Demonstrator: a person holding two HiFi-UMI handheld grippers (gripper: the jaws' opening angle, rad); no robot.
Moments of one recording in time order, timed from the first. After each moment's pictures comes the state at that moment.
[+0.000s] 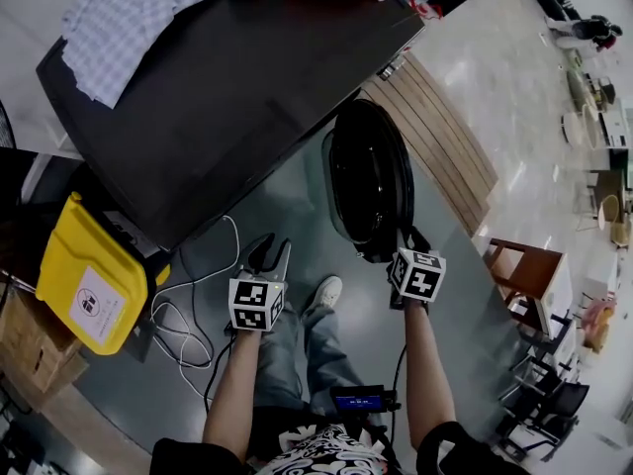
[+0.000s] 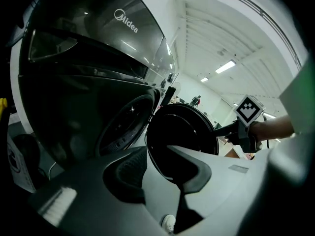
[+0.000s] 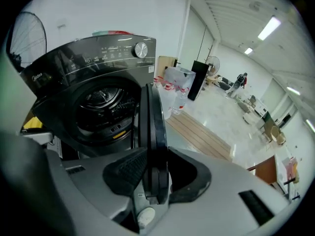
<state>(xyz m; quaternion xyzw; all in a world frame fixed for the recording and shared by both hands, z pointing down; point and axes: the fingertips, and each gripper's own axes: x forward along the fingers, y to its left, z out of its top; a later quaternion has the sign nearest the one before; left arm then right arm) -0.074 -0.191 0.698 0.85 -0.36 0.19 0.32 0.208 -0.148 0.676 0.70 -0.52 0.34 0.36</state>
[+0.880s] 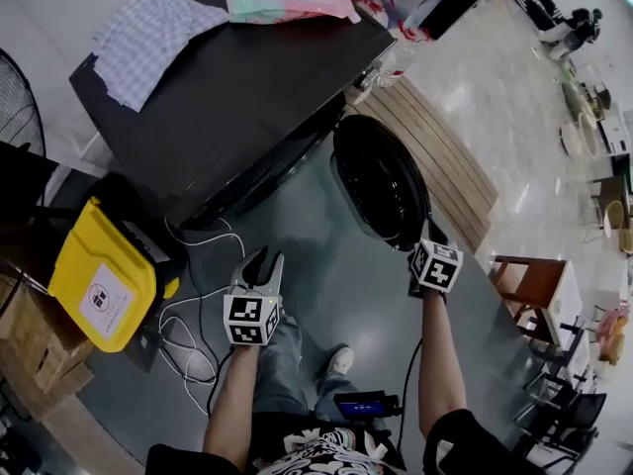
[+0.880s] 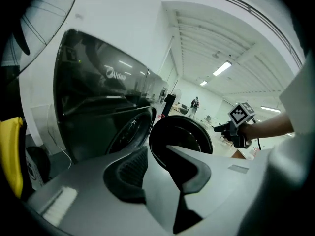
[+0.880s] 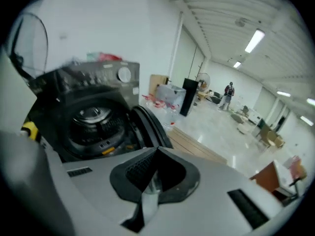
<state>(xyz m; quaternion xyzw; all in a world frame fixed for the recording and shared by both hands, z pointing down) -0.093 -0.164 0.638 0.86 -0.40 0.17 0.27 0.278 -0.148 0.626 0.75 -0.53 0.25 0.31</state>
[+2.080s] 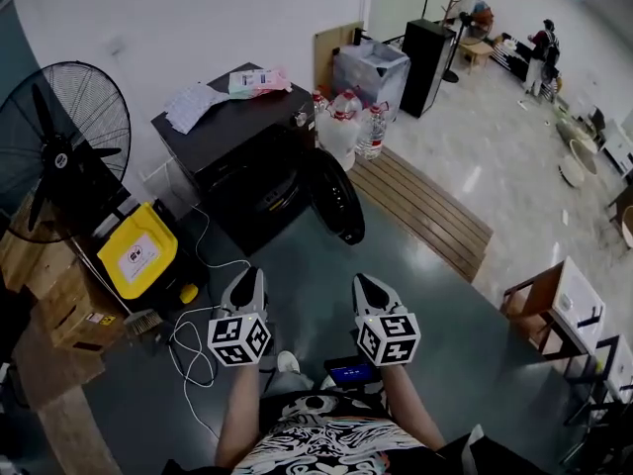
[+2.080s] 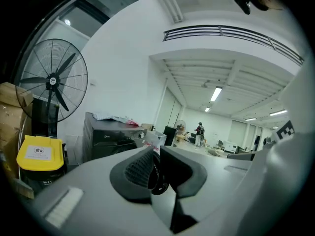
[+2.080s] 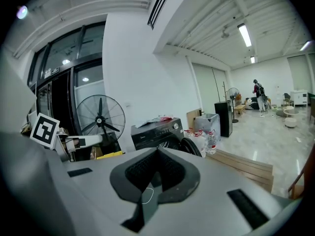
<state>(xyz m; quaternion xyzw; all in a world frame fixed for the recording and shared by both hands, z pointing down) -0.038 0.178 0.357 0.84 -0.52 0.02 0.17 0.168 0.233 0.366 0.61 -0.76 0.19 0.06</state>
